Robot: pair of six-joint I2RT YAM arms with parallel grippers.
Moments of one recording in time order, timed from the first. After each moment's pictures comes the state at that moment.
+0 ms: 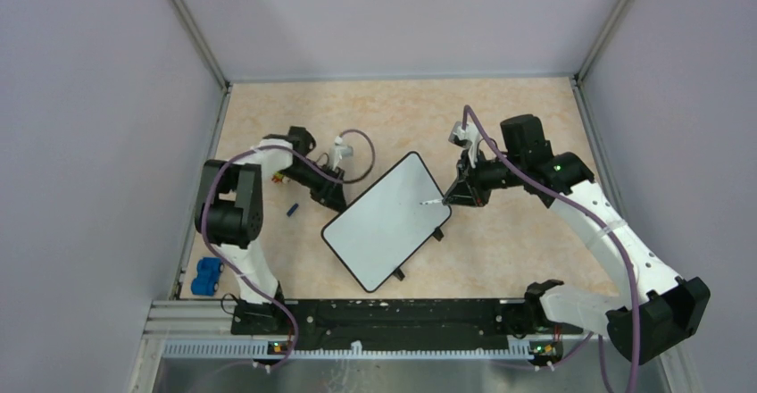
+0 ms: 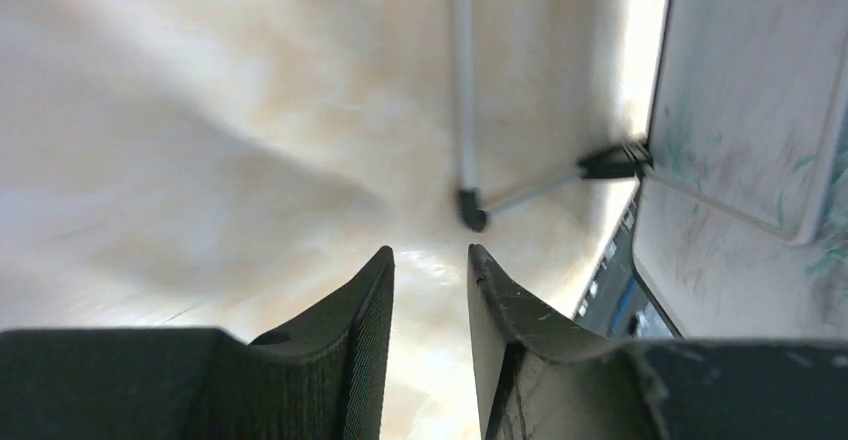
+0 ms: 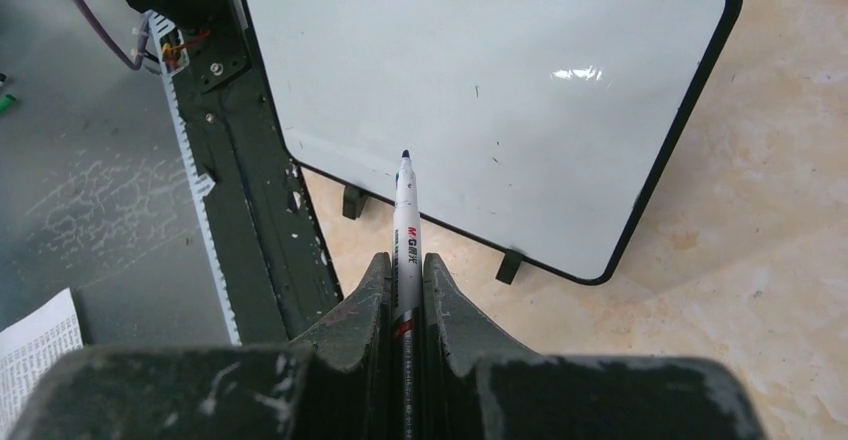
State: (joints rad) left arm -0.19 1.85 1.13 -0.87 0.87 0.56; right arm 0.44 1.13 1.13 -0.79 -0.76 -0.27
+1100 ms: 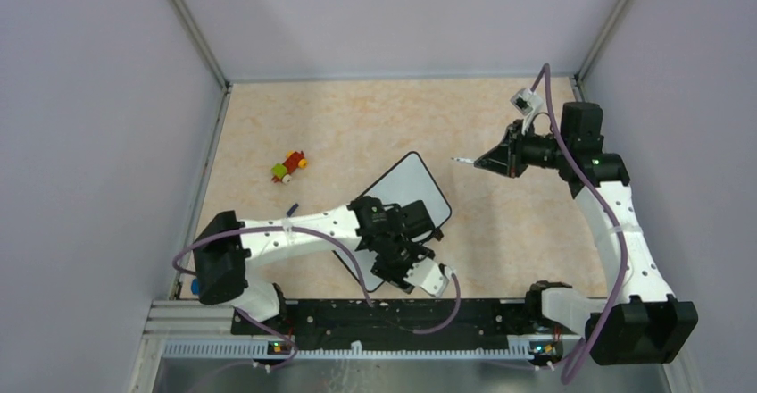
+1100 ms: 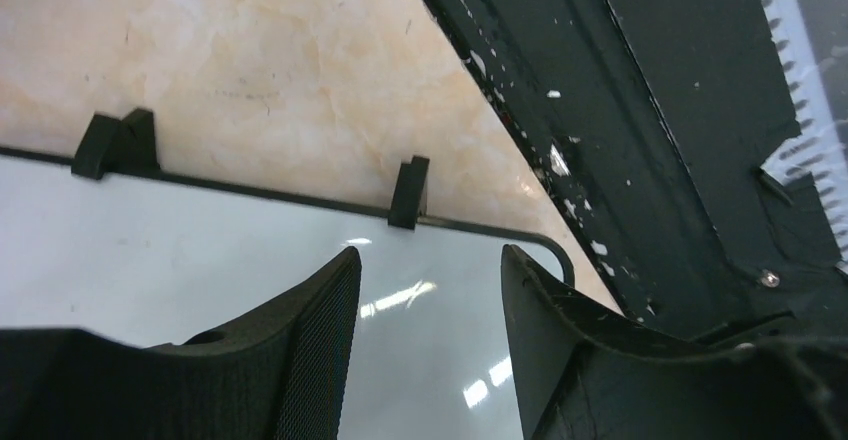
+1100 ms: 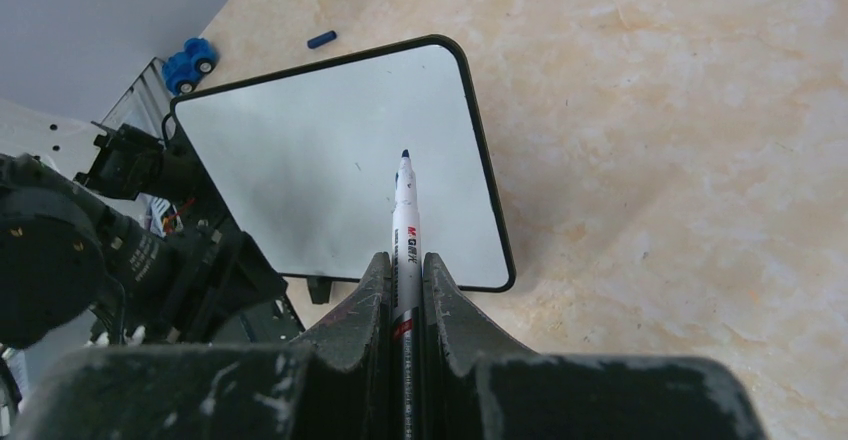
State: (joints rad) left arm -1.19 1.52 1.21 -0.96 0.33 0.91; right arm 0.03 1.11 1.12 -0.65 -0.93 -0.08
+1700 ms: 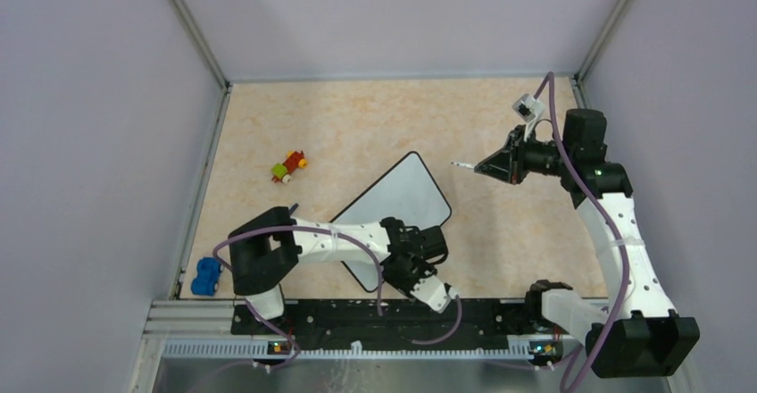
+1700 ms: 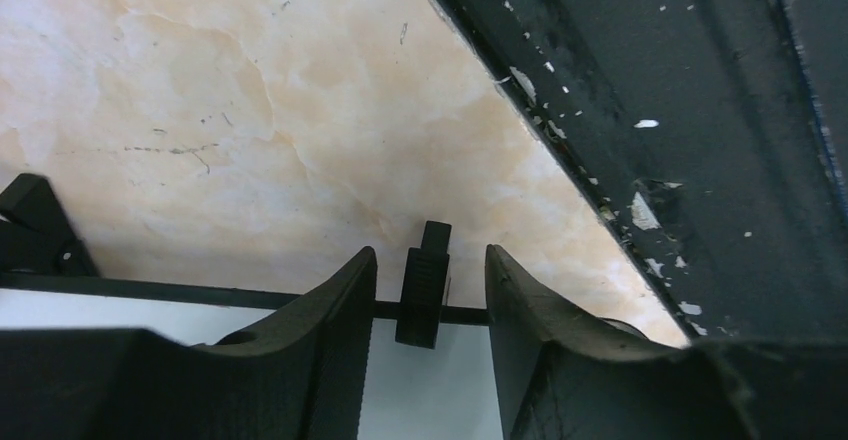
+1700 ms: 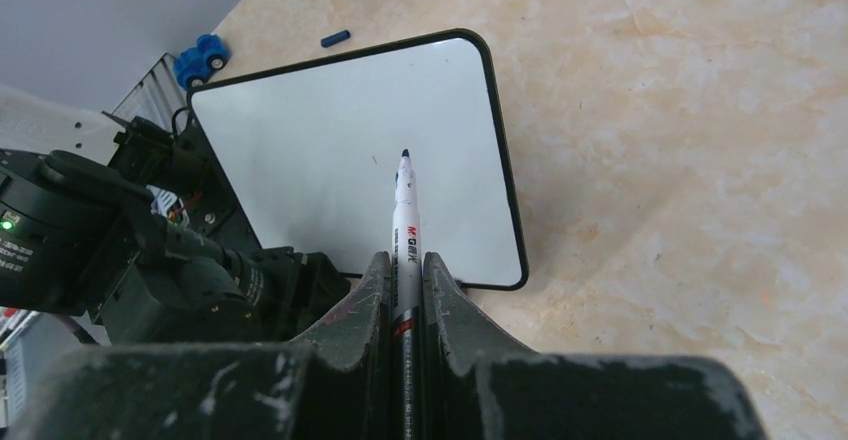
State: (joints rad) left arm -1.28 1.74 1.13 -0.77 0.16 0.95; right arm 0.03 1.04 1.08 -0.63 -0.95 -0.08
